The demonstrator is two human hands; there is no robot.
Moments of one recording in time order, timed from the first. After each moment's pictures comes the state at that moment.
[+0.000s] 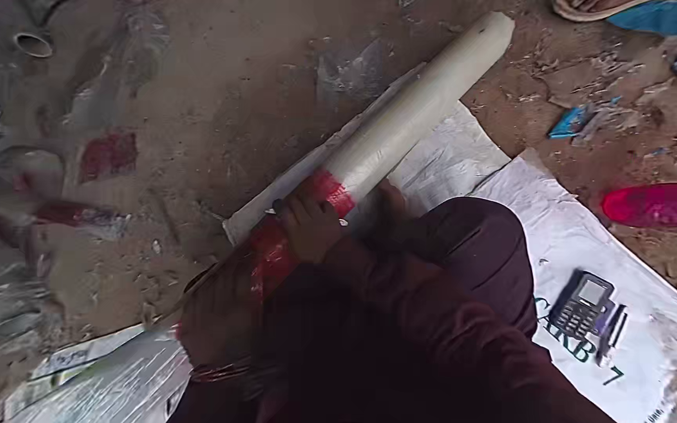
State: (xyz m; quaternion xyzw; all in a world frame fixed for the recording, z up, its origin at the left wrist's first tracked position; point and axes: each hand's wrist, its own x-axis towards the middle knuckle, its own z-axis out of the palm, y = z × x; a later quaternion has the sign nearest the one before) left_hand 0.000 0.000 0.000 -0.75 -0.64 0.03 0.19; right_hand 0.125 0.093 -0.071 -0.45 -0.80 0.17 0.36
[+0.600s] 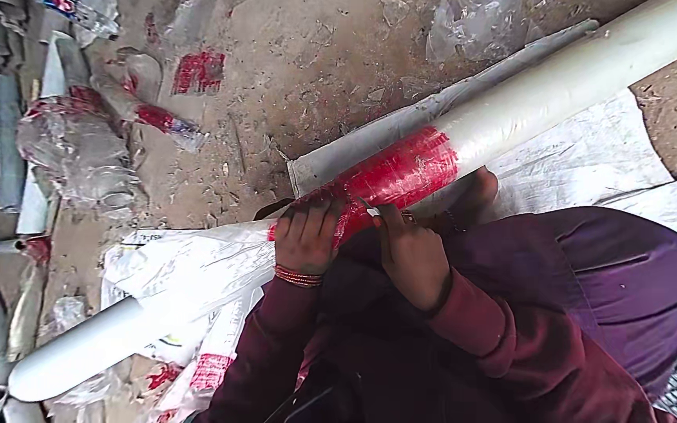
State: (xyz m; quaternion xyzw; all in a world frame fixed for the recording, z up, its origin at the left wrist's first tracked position) left_hand -0.042 0.002 -0.036 -0.76 -0.56 -0.10 0.31; right_hand 0.136 0.031 -0.042 -0.50 -0.77 0.32 0.24
